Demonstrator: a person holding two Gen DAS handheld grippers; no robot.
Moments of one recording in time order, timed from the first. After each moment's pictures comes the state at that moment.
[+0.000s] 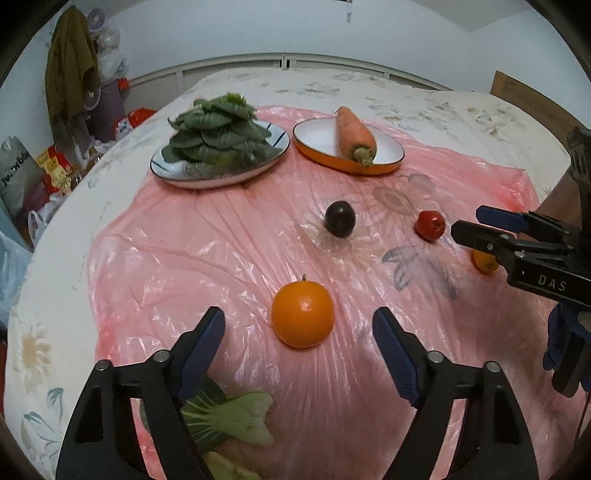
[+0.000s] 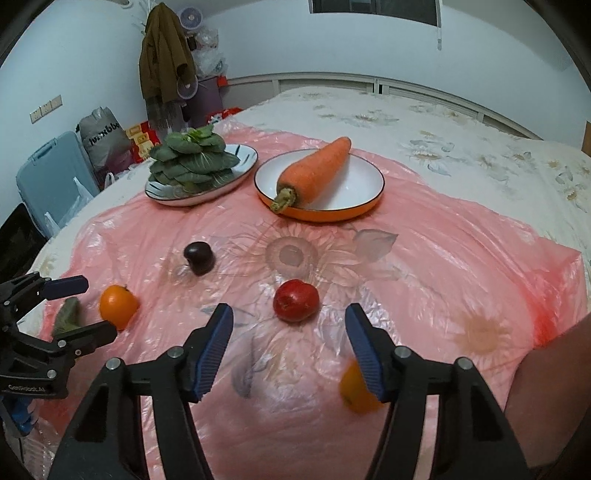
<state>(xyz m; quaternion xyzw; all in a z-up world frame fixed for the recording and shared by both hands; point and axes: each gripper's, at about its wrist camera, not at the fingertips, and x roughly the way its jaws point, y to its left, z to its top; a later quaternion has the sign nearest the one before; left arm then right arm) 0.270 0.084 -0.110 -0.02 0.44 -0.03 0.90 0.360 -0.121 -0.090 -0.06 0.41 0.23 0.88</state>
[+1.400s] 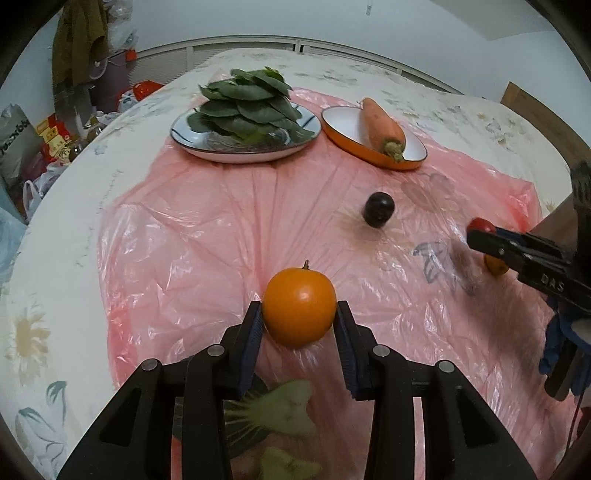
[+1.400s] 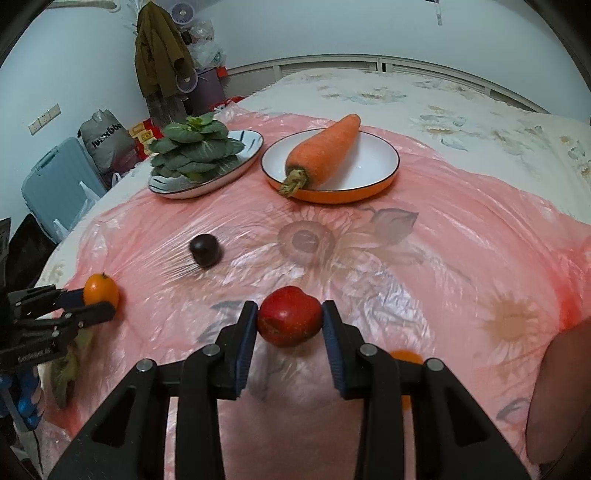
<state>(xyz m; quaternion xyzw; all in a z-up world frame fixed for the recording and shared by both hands) 0.271 0.126 -0.114 -0.06 0.47 -0.04 0.88 0.363 -0.117 -0.100 -0.03 0.44 0.24 0.86</state>
